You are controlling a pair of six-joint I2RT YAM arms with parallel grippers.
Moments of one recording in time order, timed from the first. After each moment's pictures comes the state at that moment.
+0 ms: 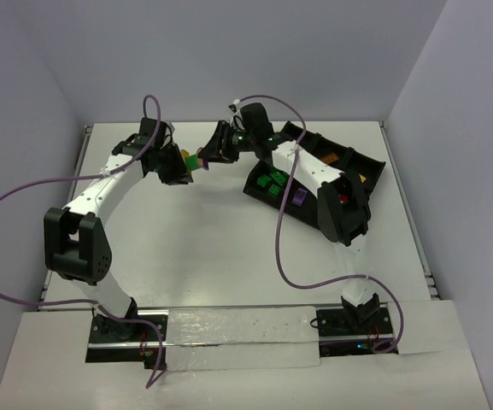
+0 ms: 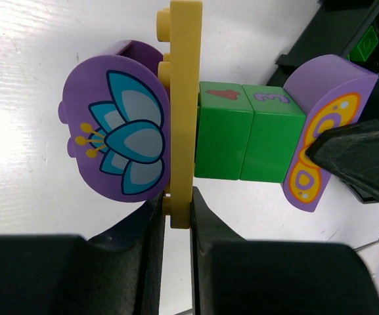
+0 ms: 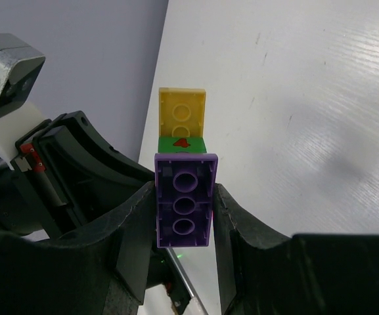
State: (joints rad) left arm -0.28 1.69 1.43 -0.69 0.20 -0.55; right arm 0.54 2.16 1.87 -0.19 -0.60 0.81
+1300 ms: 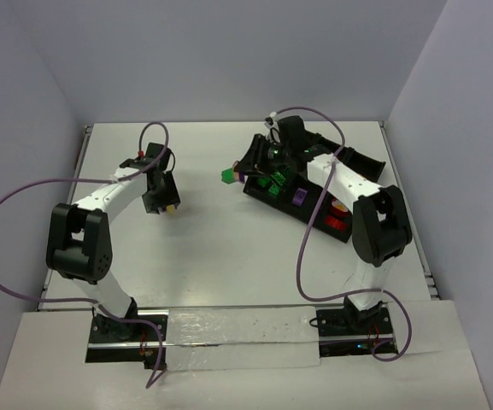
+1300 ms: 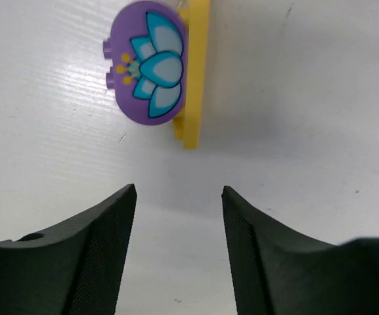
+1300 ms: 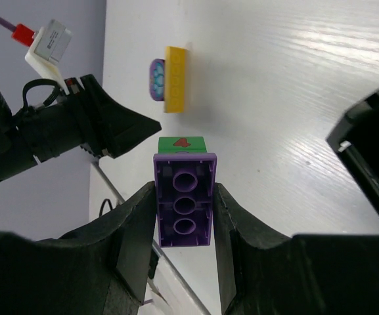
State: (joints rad) left arm -0.28 1.70 1.22 -0.74 -0.17 -0.54; right arm 0.42 1.82 1.43 -0.21 -0.57 0.70
